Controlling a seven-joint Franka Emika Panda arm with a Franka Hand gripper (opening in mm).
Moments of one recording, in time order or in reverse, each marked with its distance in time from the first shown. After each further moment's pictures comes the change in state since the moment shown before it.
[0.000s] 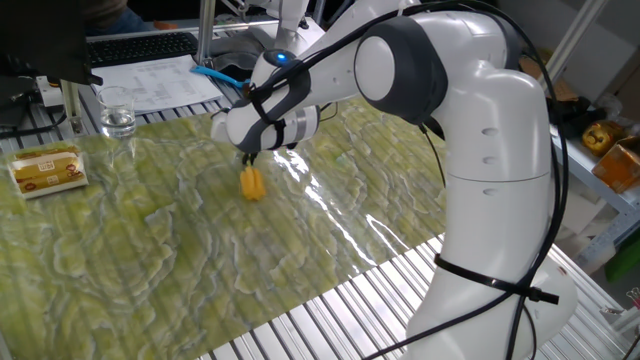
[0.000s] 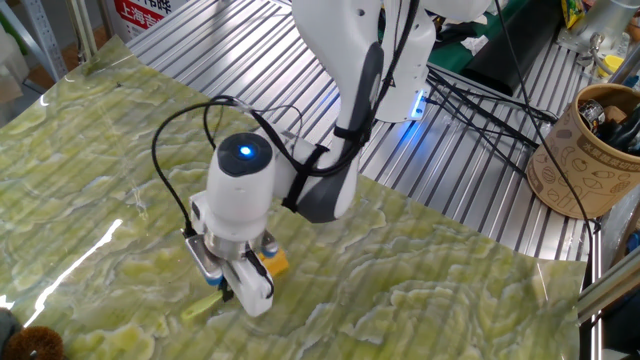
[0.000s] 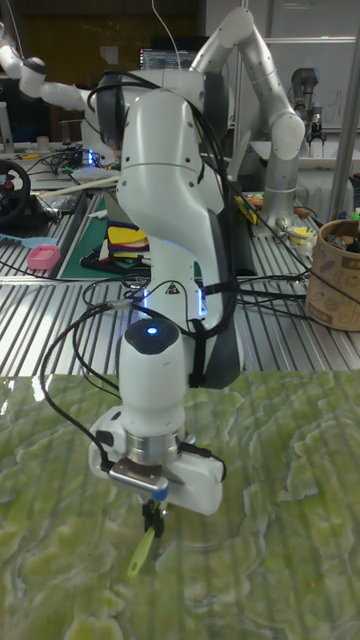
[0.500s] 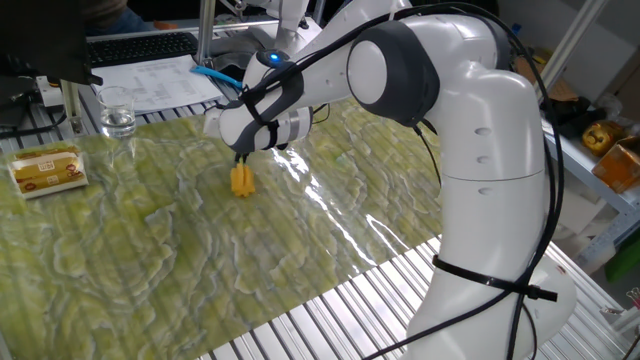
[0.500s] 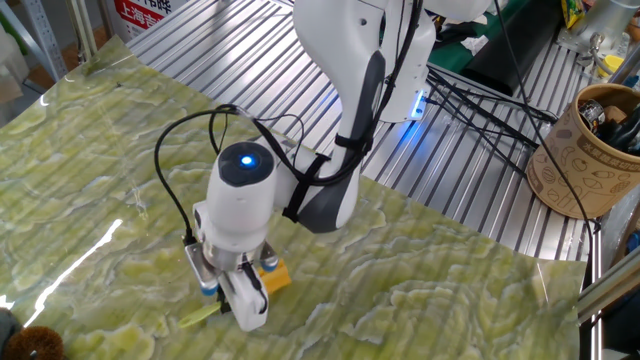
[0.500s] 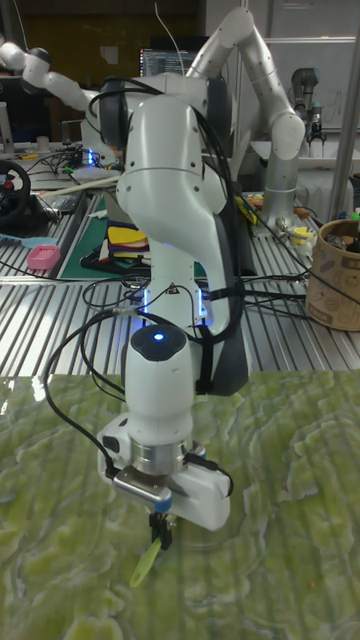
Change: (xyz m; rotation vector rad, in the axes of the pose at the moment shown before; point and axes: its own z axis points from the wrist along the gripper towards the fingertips) arm -0.013 0.014 0.000 -0.012 0.001 0.095
